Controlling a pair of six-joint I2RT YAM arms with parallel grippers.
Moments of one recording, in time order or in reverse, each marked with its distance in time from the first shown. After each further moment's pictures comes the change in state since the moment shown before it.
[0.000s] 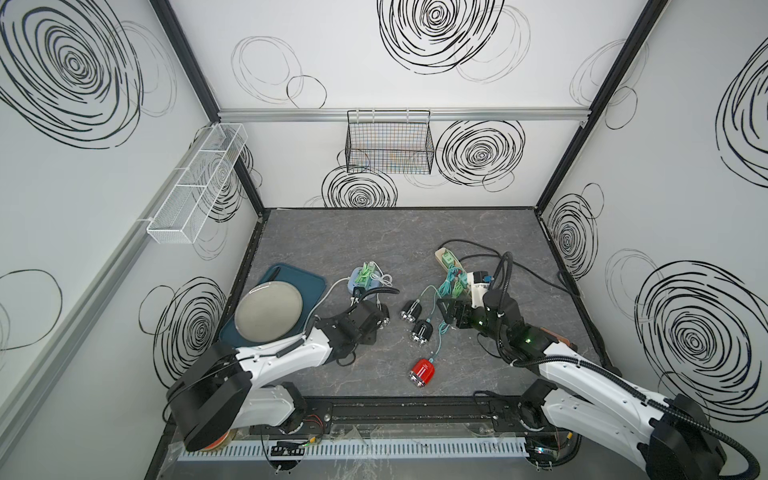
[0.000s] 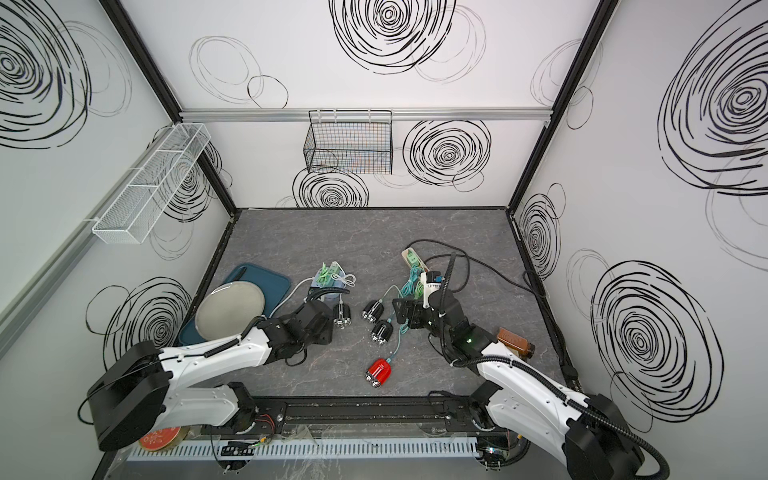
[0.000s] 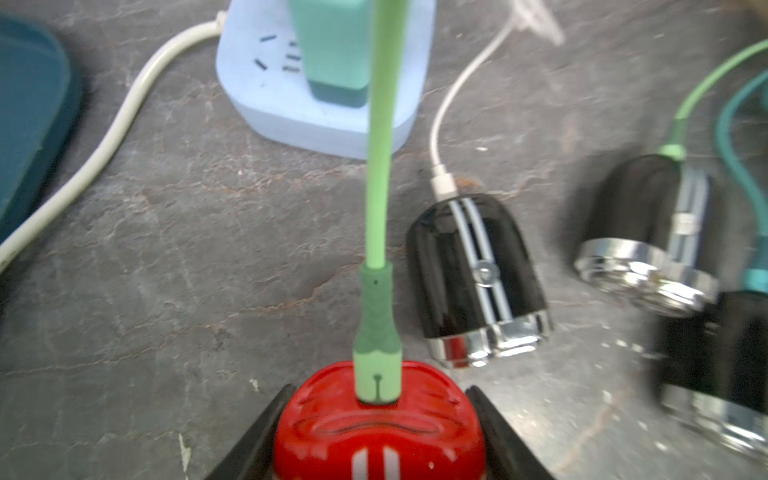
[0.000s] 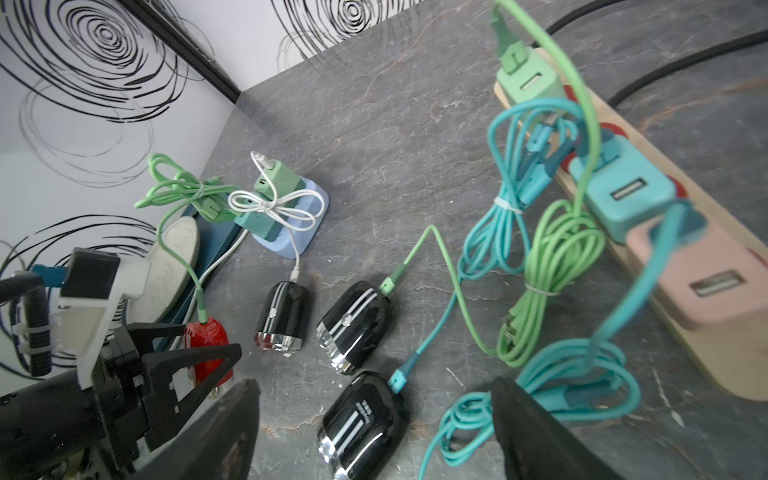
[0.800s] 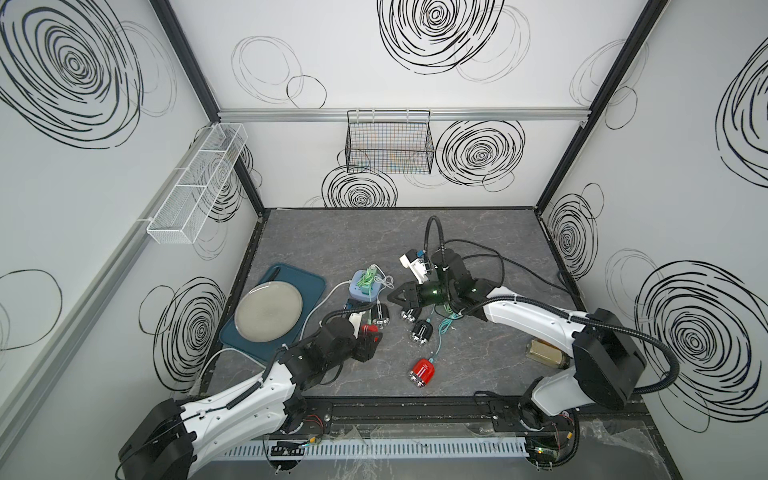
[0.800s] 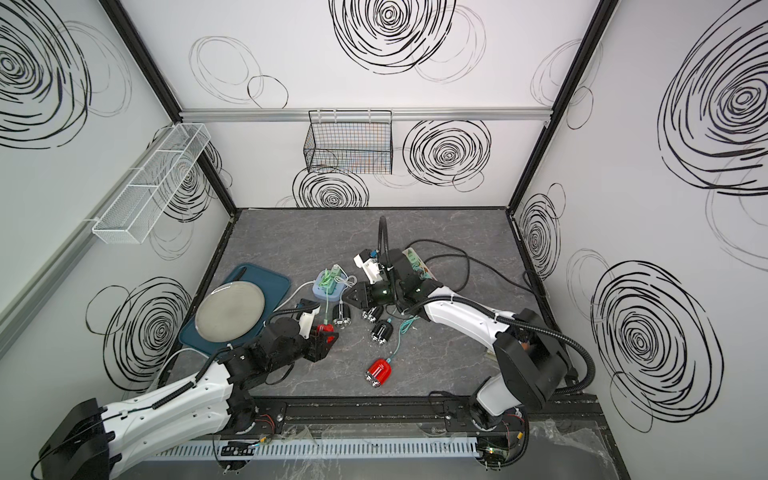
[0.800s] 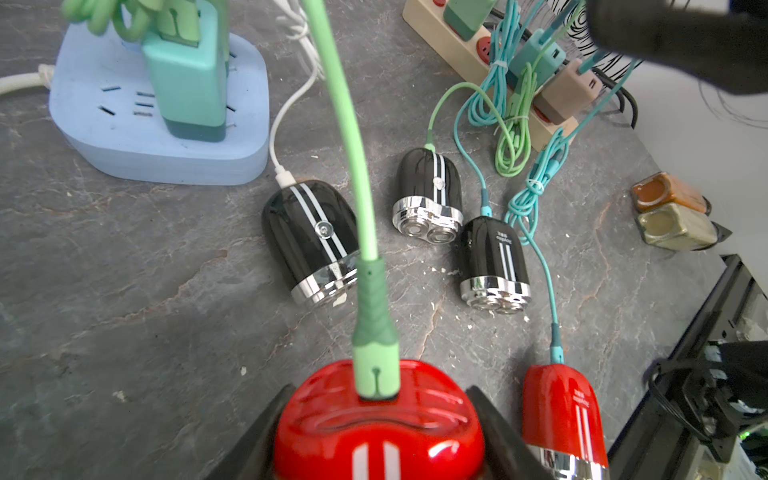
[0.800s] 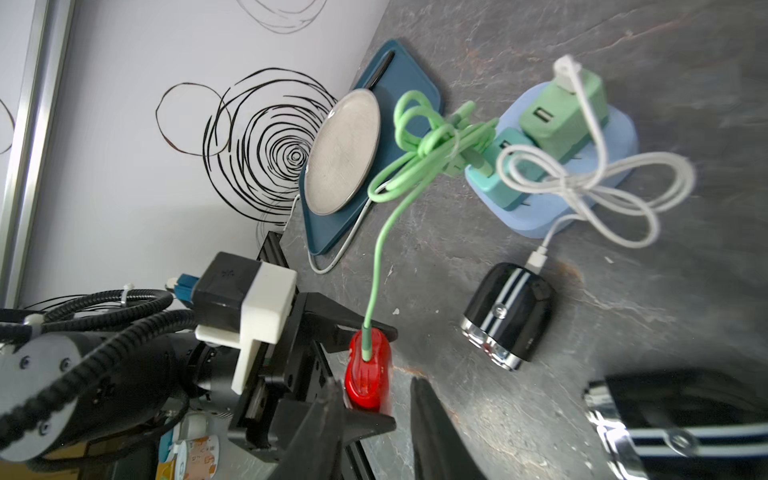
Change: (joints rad) left arm 0.021 -0.409 -0.298 0.240 0.304 0.105; right arm 0.119 0.583 0.528 -0.042 -0.547 -0.058
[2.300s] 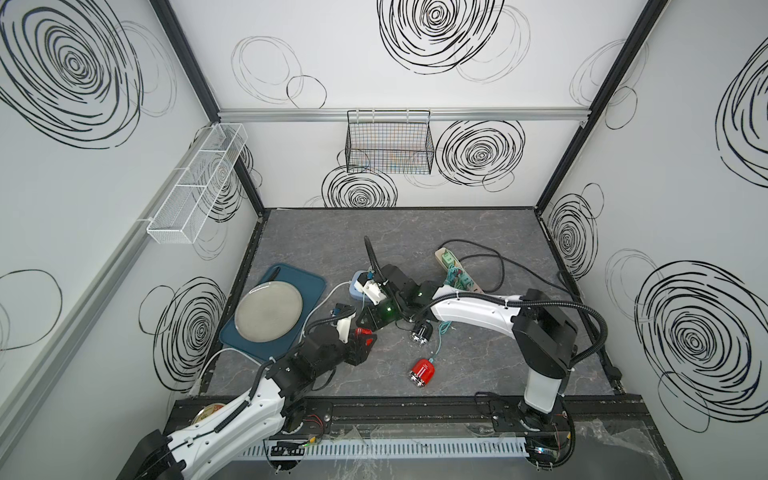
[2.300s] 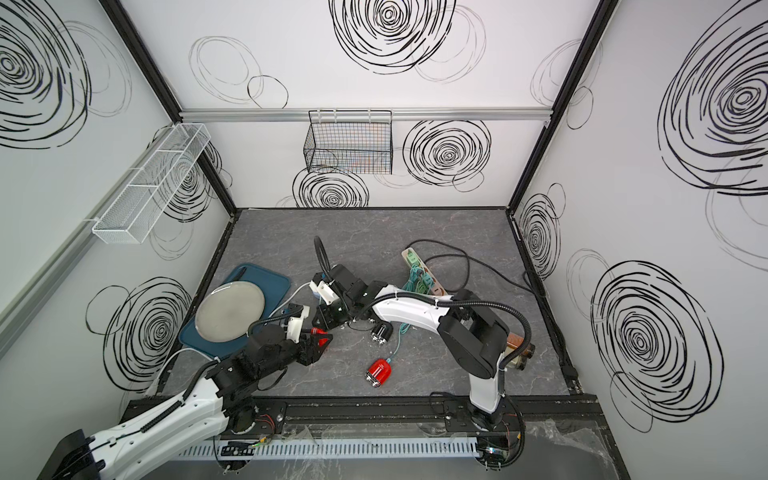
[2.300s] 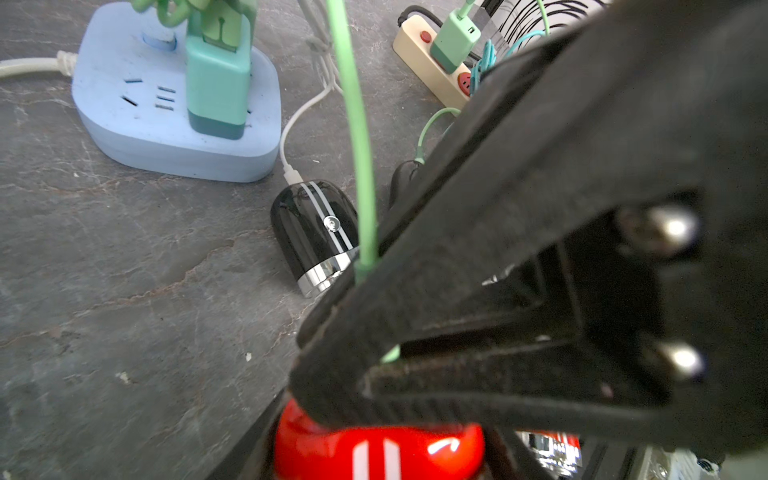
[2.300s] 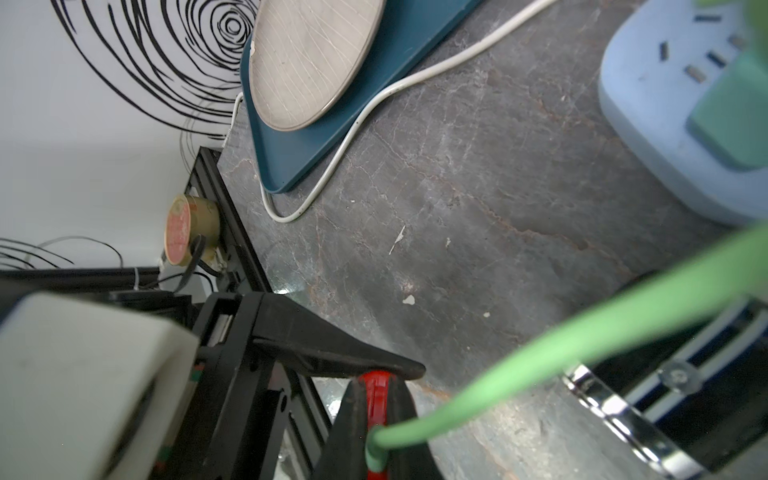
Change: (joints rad) left arm 0.087 -0.174 -0.102 0.025 0.100 -0.019; right arm 0.236 0.317 0.296 -0.204 0.159 -0.055
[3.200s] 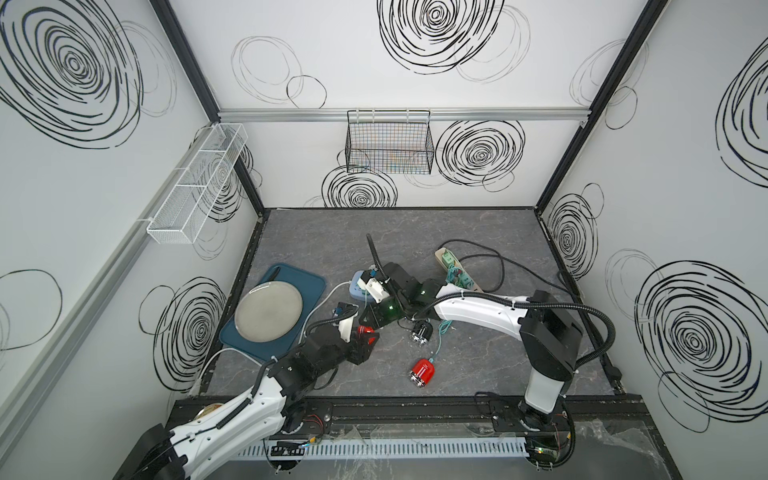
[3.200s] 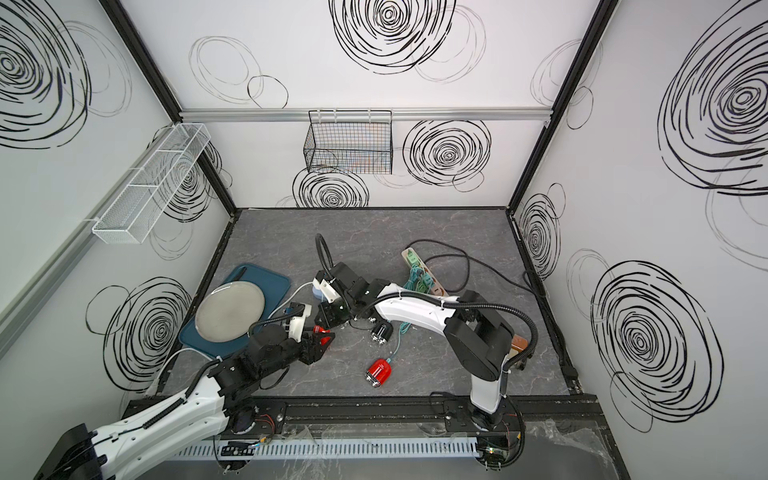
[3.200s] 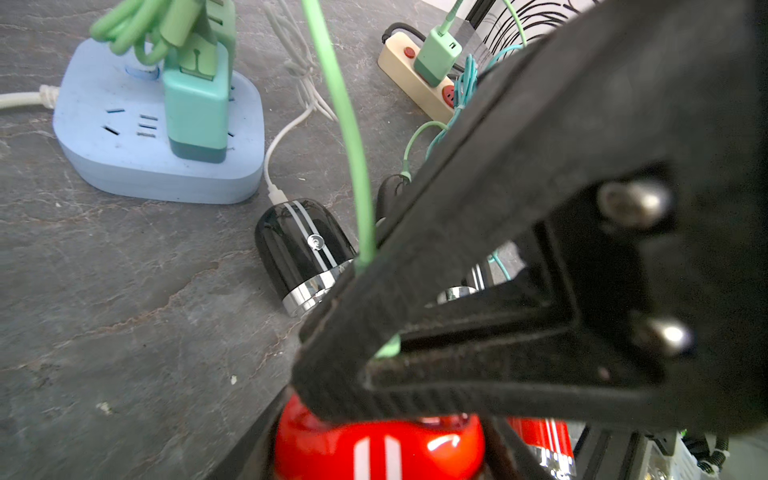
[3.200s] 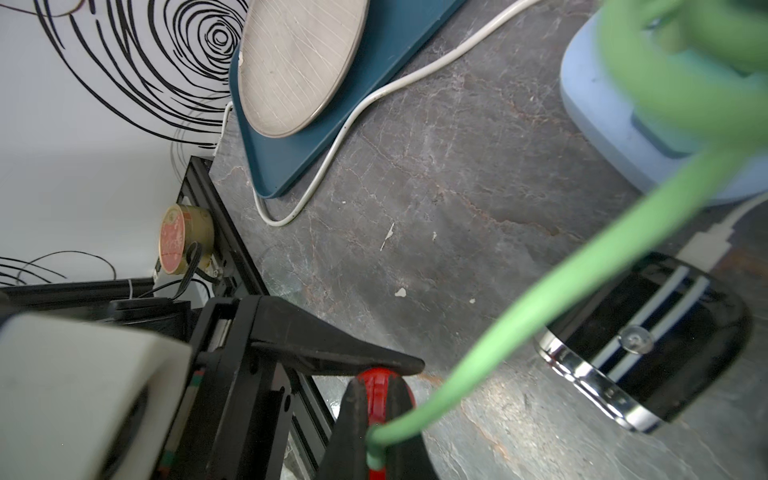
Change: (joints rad) left arm -0.026 0.030 0.000 0.064 -0.013 0.010; right arm -0.010 -0.035 0.011 -0.062 0.057 0.003
